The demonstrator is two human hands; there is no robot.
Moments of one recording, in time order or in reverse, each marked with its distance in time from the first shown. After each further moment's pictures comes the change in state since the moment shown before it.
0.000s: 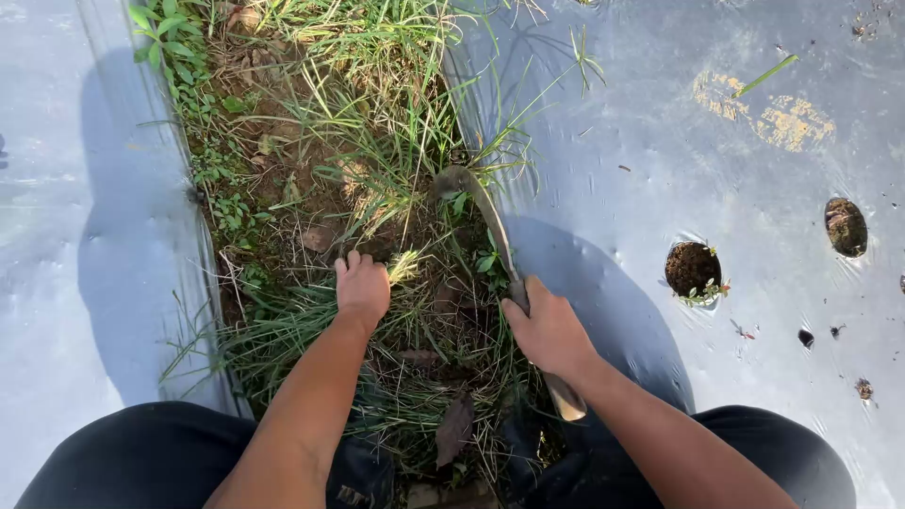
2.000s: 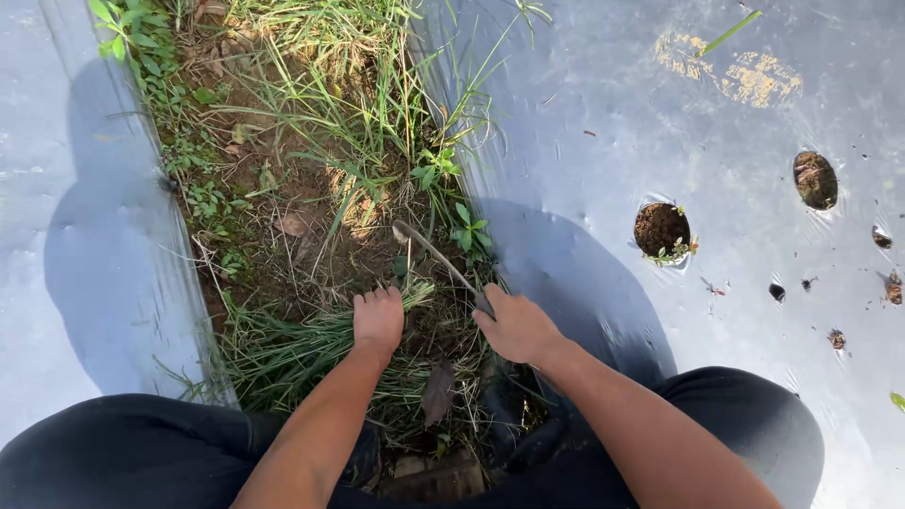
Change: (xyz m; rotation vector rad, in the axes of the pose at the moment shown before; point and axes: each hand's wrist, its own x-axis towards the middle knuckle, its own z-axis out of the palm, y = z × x) left_hand -0.050 0.064 0.094 0.075 0.016 0.038; right_hand -0.022 0.044 0.016 -0.184 -0.243 -0.125
